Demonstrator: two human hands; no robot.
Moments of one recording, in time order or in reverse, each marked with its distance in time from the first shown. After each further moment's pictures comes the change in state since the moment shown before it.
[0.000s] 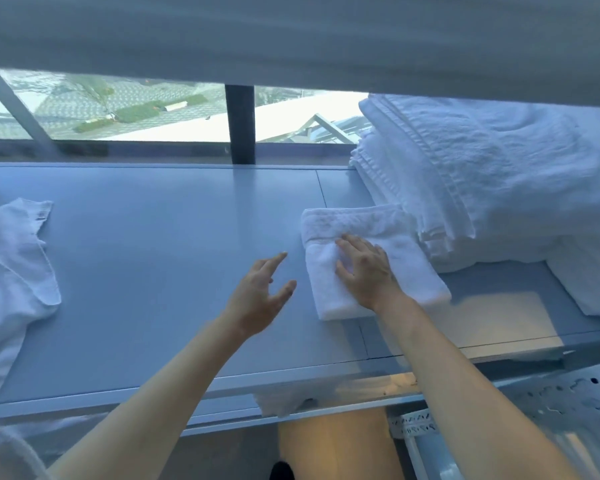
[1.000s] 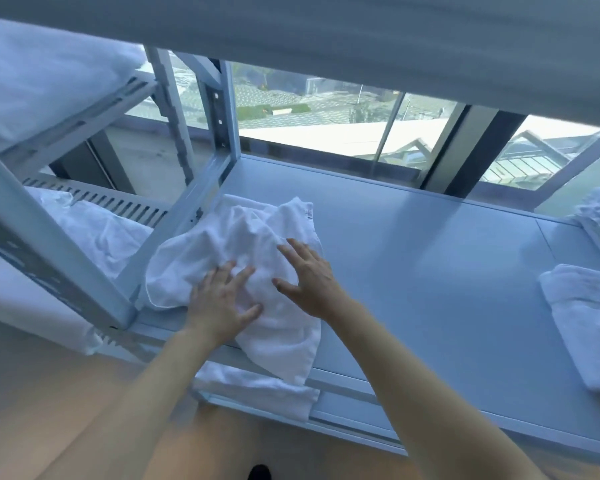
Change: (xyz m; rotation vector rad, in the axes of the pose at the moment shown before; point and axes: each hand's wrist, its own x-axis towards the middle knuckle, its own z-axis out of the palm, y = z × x) left_hand -0.209 -0.313 -0.385 0.576 0.198 -0.347; right_hand 0.047 -0.542 0.210 0.171 -0.277 -0.449
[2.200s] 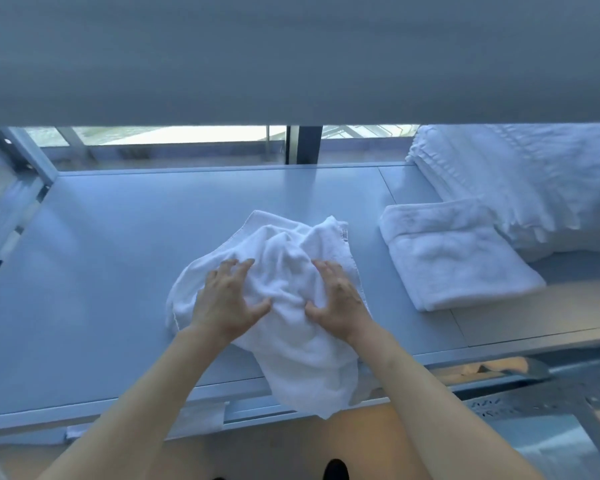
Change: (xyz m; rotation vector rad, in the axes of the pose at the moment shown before) left_hand 0.026 0.296 0.064 -0.136 -0.098 0.221; right_hand -0.217 0.234 -0.098 0.151 0.291 0.434
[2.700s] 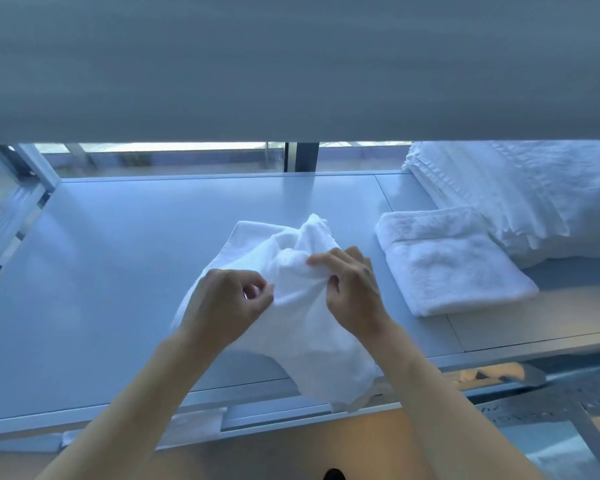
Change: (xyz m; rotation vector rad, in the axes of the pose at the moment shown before) left_hand -0.026 0.030 -0.051 -0.215 0.227 0.226; right_hand -0.003 -0.031 -0.051 -0.055 0.376 -0.326
